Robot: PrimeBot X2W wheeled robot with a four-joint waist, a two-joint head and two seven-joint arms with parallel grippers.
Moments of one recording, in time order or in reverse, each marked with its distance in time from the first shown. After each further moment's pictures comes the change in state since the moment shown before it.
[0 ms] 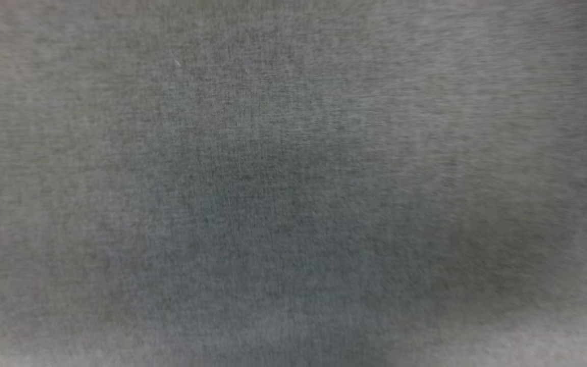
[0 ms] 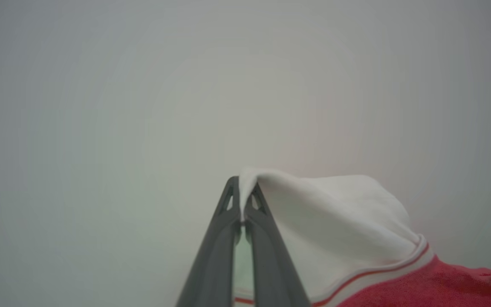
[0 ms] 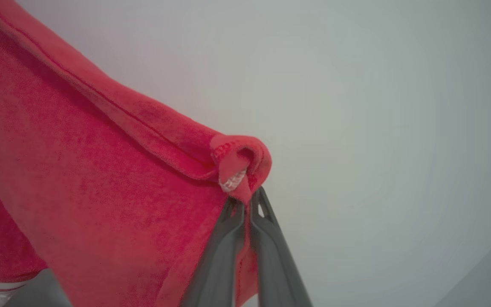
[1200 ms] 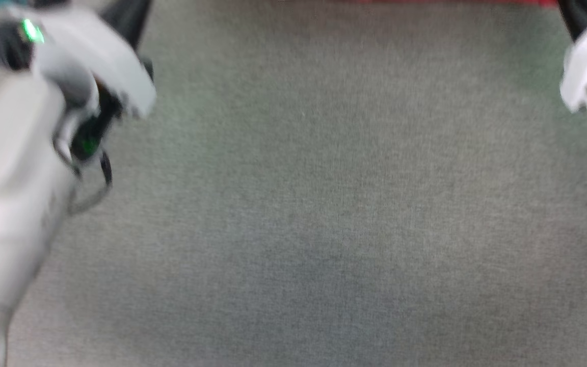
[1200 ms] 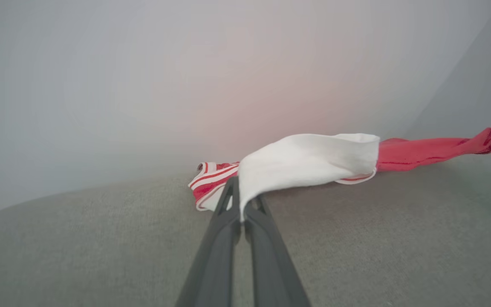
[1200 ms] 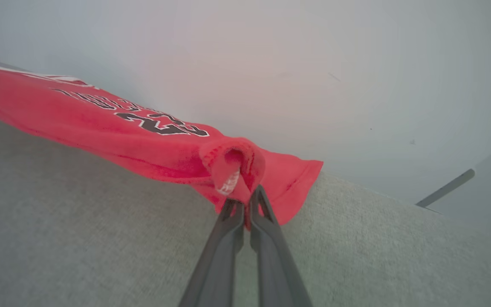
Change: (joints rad) left arm 1.065 0.089 -0.111 -0.300 -0.265 -0.002 0.177; right arm 0.676 -0.284 0.551 -0.169 0.658 0.000 0.326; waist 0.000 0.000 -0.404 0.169
